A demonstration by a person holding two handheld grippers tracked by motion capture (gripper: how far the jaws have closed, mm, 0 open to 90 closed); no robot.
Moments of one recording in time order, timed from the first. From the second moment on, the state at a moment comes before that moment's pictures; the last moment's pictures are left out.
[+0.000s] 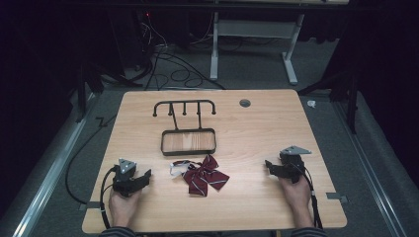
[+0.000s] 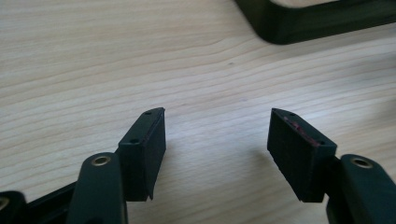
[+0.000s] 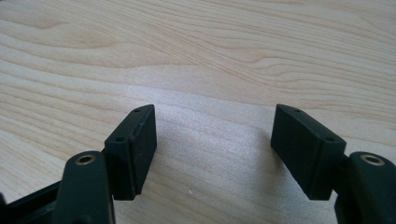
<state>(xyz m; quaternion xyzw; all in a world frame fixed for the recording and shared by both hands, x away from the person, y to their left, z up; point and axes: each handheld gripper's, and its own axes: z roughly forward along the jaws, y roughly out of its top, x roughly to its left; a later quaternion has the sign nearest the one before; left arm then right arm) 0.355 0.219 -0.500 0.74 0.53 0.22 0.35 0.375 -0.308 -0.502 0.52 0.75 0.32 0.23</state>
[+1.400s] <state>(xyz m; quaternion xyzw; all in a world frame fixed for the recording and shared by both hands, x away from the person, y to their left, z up) 0.354 0.145 -0.457 0.79 0.41 0.20 0.41 0.375 -0.308 -0.502 0.52 0.76 0.32 0.23</state>
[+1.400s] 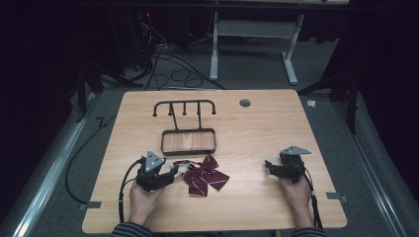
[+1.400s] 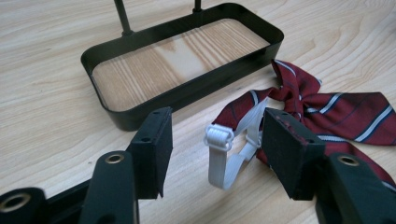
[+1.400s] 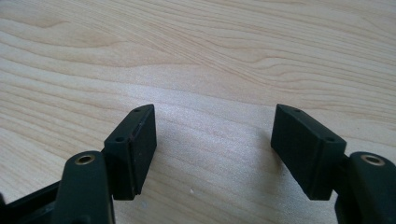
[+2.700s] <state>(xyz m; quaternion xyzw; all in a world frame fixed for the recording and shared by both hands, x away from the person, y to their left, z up) 0.388 0.138 -0.470 0.80 0.42 0.17 0.40 0.375 -0.308 -0.502 0.52 0.76 0.32 0.23</state>
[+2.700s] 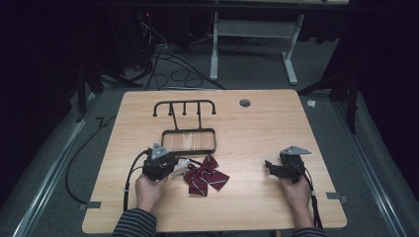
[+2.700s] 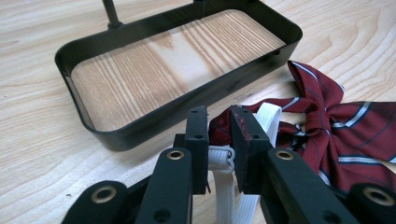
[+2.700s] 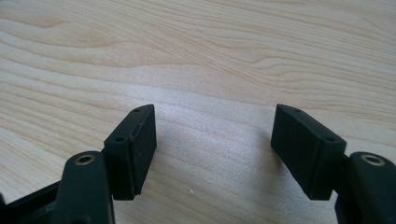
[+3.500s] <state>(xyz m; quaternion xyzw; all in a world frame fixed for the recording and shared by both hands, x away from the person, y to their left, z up) 0.387 0.132 -0.416 0.80 0.37 0.18 0.44 0.375 -0.308 -0.502 0.52 0.76 0.32 0.23</state>
